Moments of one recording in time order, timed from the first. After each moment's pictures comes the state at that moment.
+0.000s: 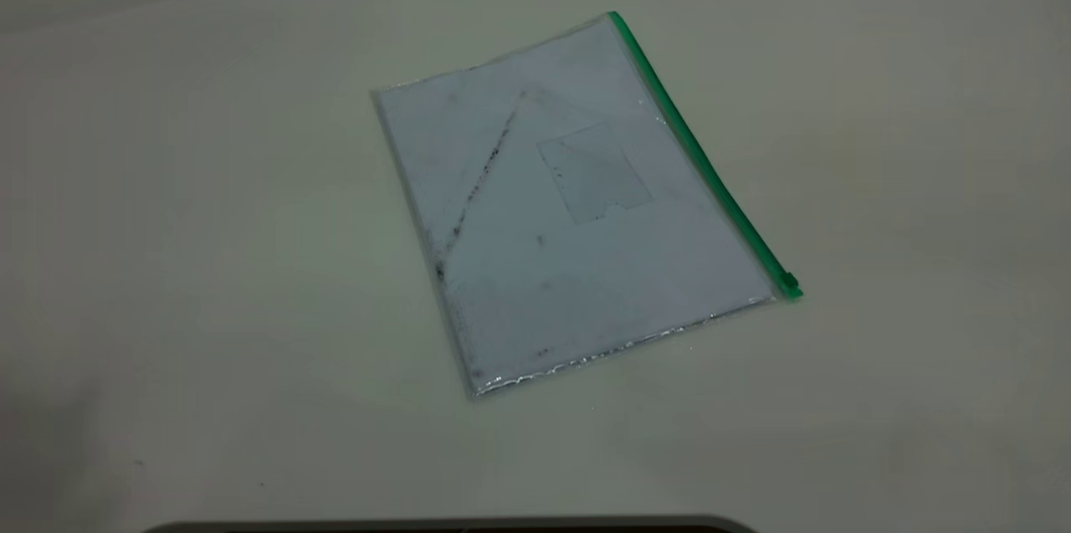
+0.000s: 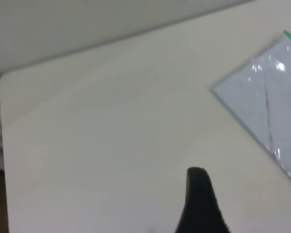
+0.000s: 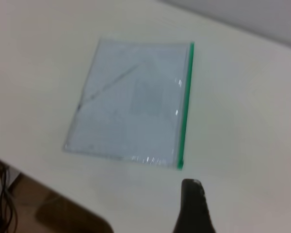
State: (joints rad) left arm -0.36 0.92 -1.36 0.16 1.17 -0.04; right arm 0.14 0.36 -0.68 0.32 1.04 -0.38
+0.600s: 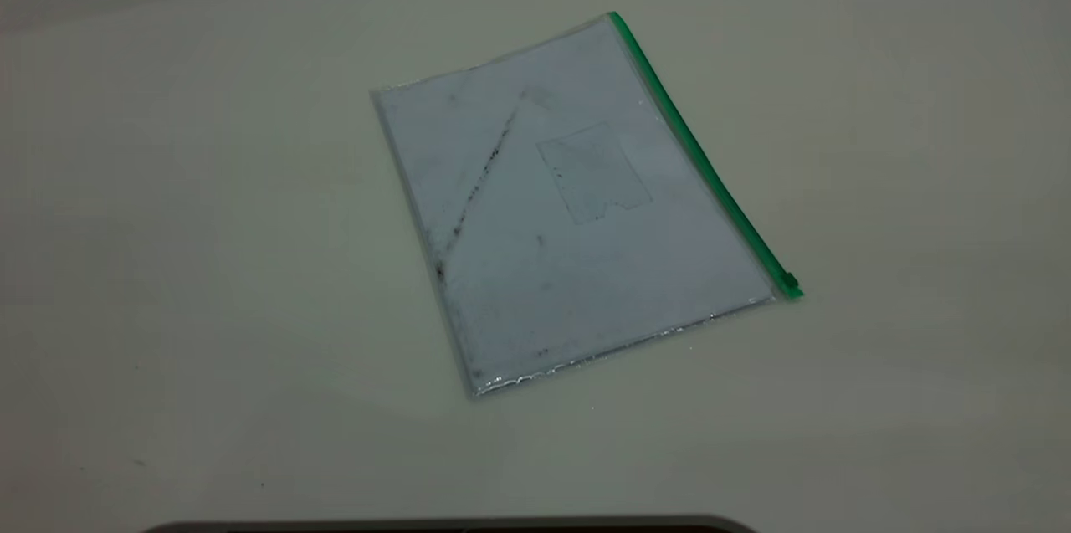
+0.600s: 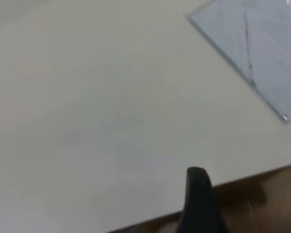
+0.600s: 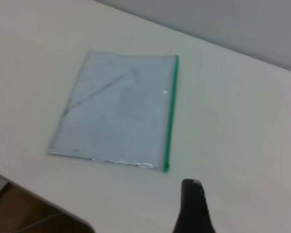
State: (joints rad) left arm -0.36 0.31 -0.75 0.08 1.17 -0.07; right arm 0.14 0.01 -0.58 0.25 1.12 -0.32
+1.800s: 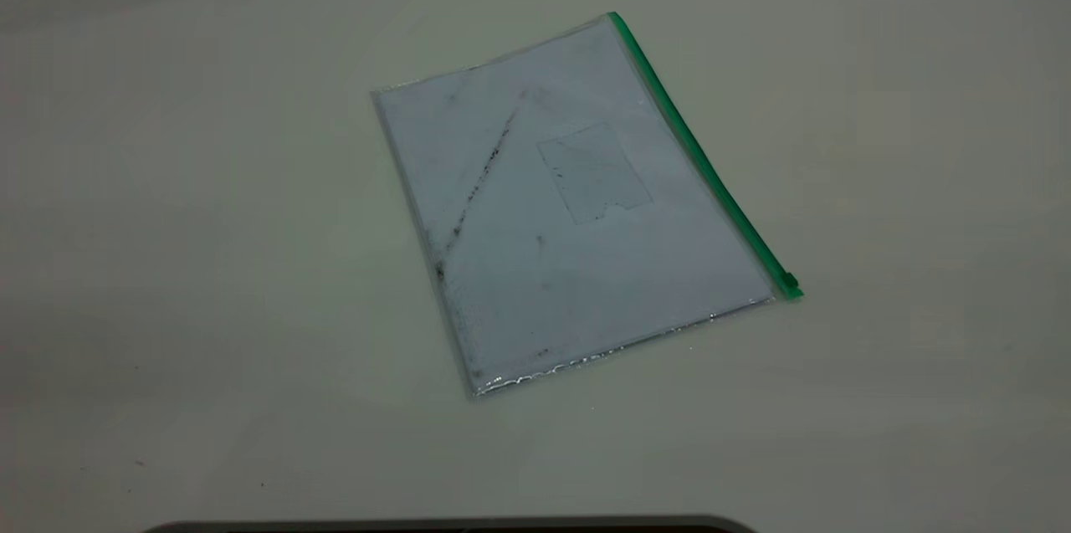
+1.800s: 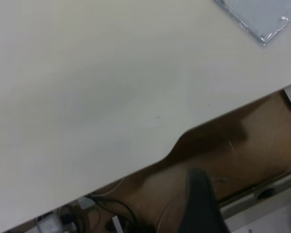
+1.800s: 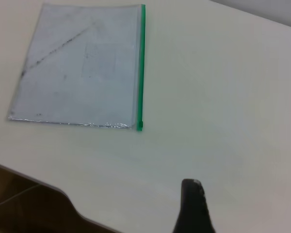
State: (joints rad) left arm -0.36 0.22 -0.49 -0.04 1.13 0.05; right arm 0.14 -0.02 -0.48 0.15 1.14 -0.26
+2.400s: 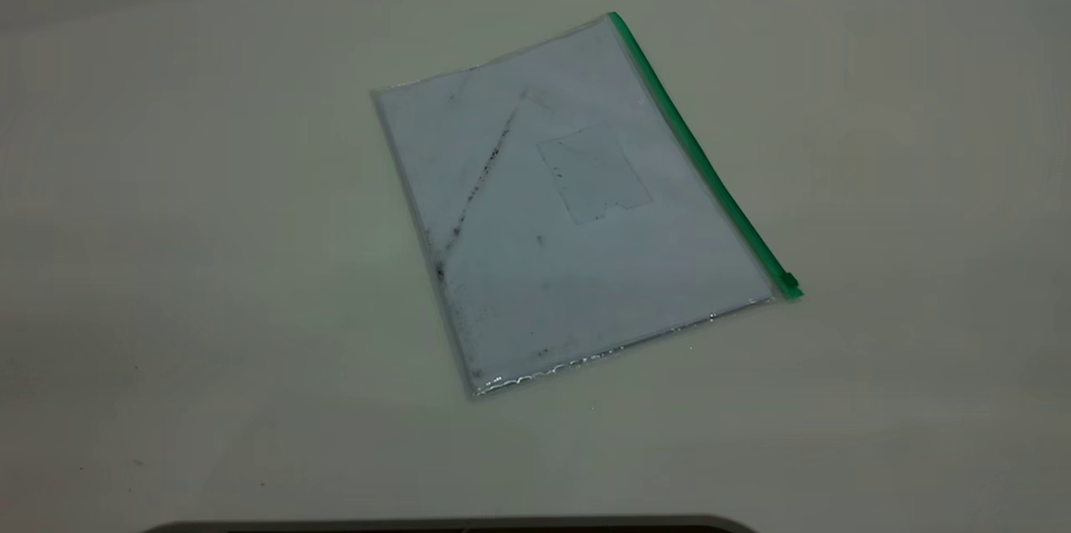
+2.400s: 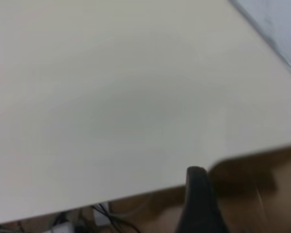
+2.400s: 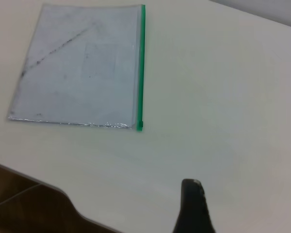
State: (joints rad) left arm -0.11 0.07 -0.49 -0.01 1.13 0.05; right arm 0.14 -0.02 -0.48 0.15 1.14 -0.26
